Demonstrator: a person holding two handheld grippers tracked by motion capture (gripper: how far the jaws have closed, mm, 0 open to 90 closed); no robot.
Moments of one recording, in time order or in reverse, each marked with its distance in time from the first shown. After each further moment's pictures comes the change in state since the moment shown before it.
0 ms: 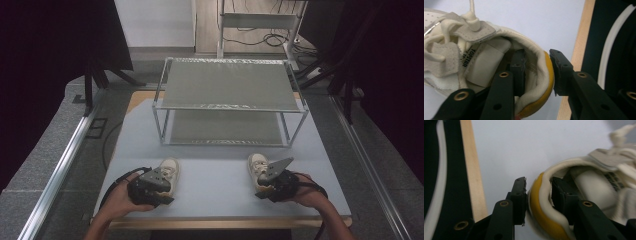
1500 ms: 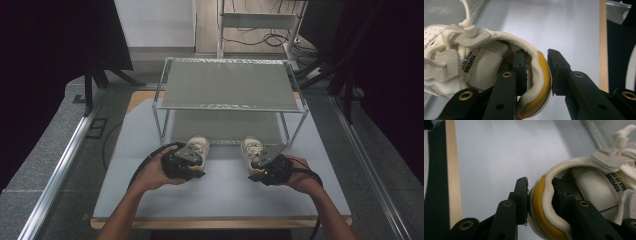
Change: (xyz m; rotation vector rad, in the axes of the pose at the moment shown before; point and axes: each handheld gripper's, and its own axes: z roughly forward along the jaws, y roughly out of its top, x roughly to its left) left arm 0.016 0.112 0.021 -0.064 0.058 0.202; right arm -0.017 0.045 -0.016 -0.048 -0.092 -0.097
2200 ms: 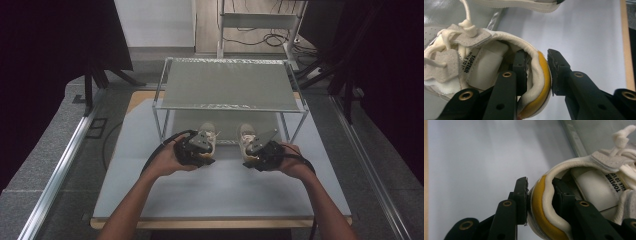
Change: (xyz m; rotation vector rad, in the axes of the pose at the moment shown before) left arm 0.027 0.030 0.019 0.005 0.037 0.039; right arm -0.034 0.021 0.014 0.011 -0.023 -0.018
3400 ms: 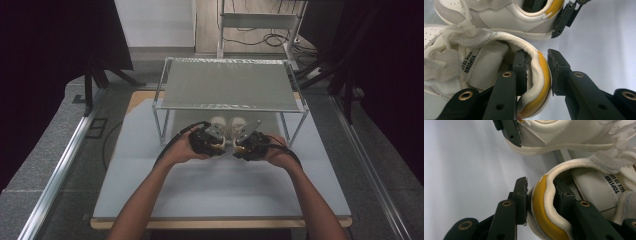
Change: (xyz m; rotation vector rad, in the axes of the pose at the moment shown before) left arm 0.038 0.019 0.045 -0.001 -0.015 0.009; right arm -0.027 0.023 0.038 0.030 -0.034 0.005
